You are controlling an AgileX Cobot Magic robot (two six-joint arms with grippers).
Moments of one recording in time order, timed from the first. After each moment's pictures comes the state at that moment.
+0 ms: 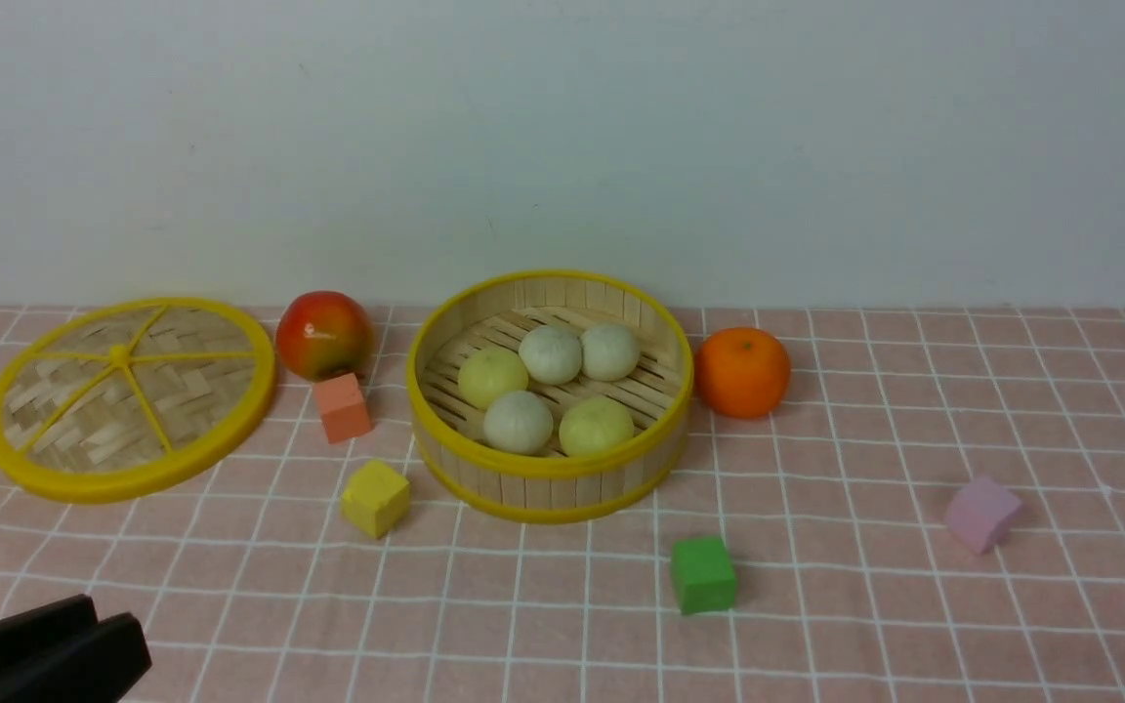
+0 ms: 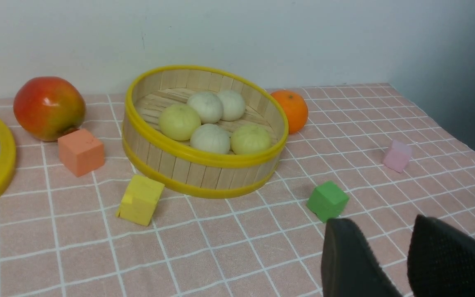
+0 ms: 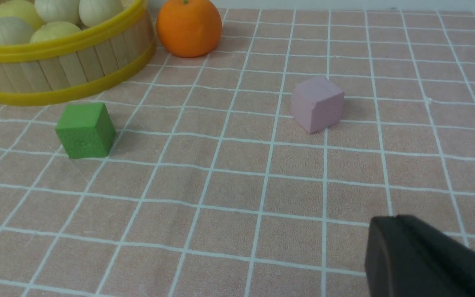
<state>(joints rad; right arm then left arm) -0.01 -0.01 0.01 0.30 0.41 -0.22 -0.53 0.29 -0.32 -0.14 0.28 -0.18</state>
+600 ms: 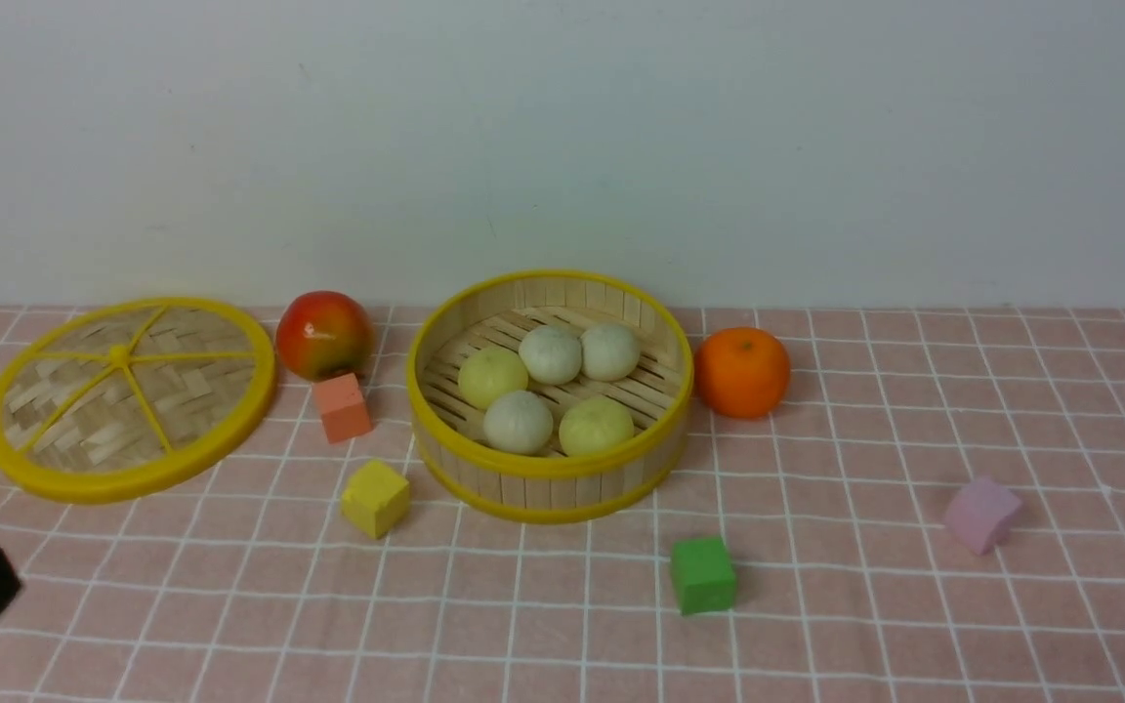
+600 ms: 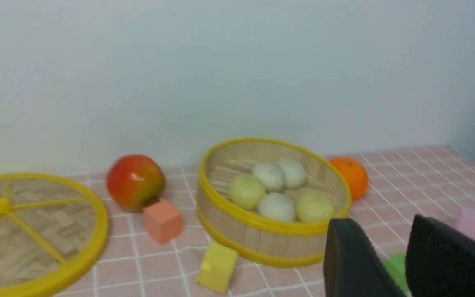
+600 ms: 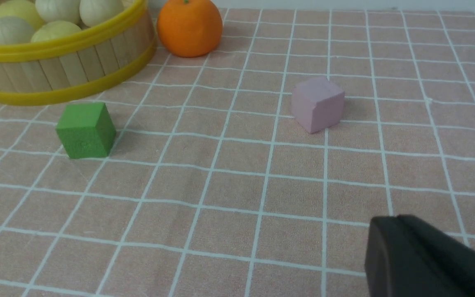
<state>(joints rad) -0.01 -0.01 0.01 0.30 0.41 -0.22 -0.35 0.16 -0.28 -0.02 0.20 -0.22</state>
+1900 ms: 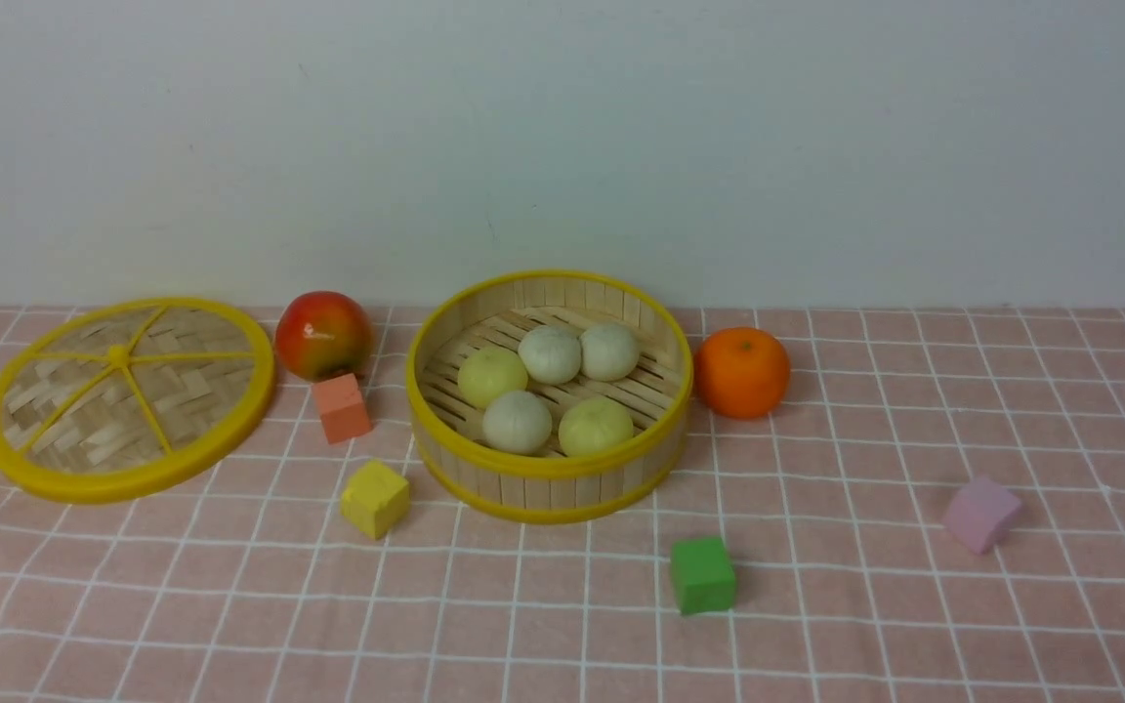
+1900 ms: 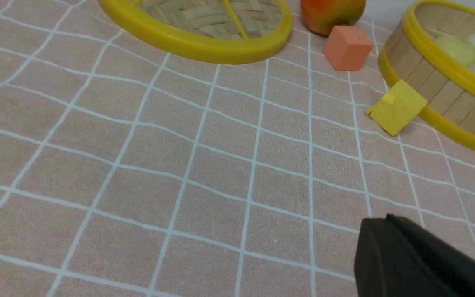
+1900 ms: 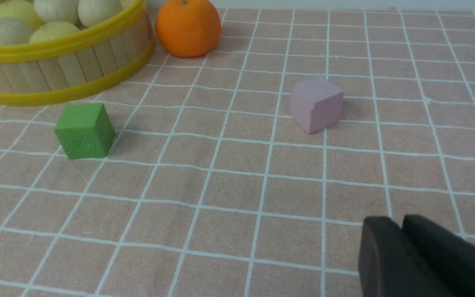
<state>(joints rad) -0.01 -0.01 0.01 0.30 0.41 -0.22 -0.05 -0.01 0.03 -0.01 0.39 -0.36</state>
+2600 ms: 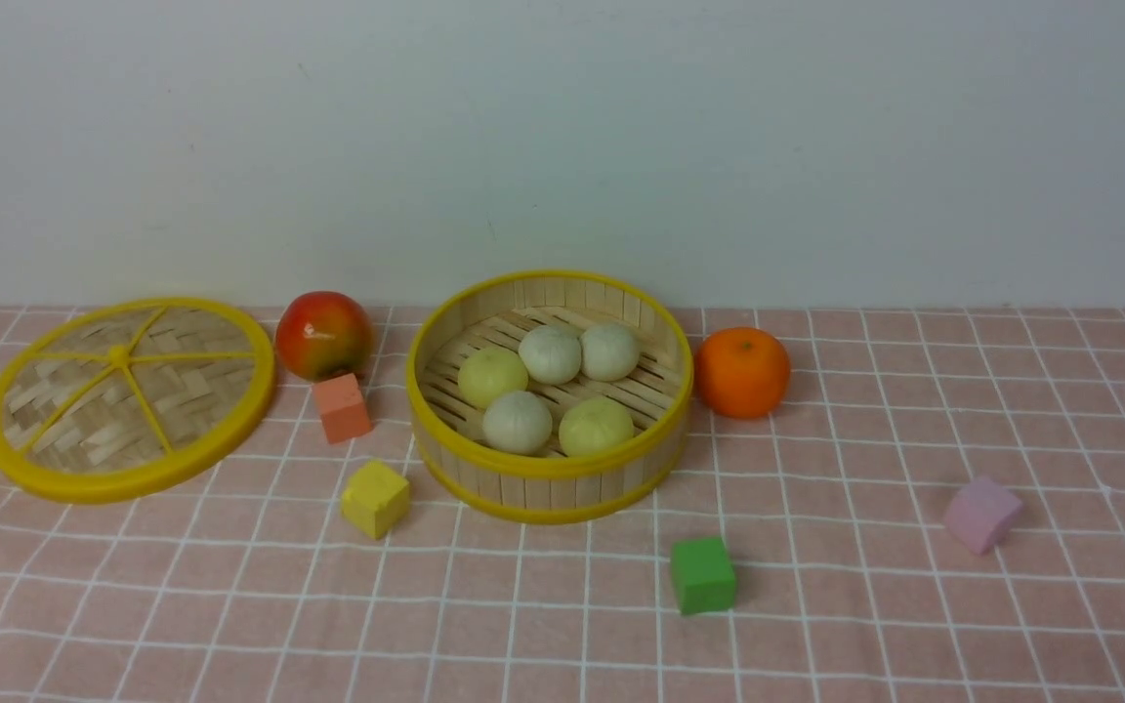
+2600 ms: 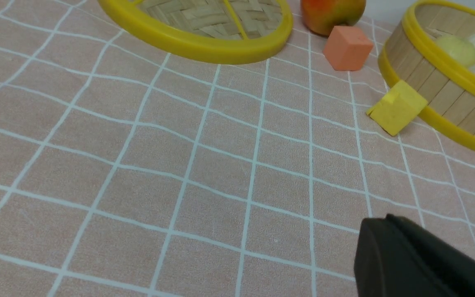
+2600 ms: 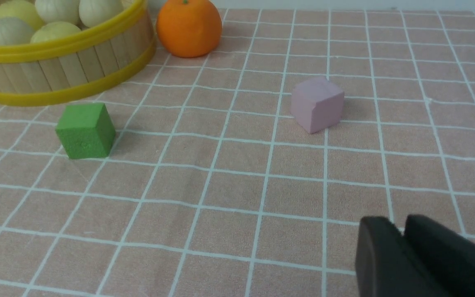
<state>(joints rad) -0.01 -0.01 0.01 0.30 0.41 -0.22 -0.05 -0.01 0.03 -0.01 0.39 -0.36</state>
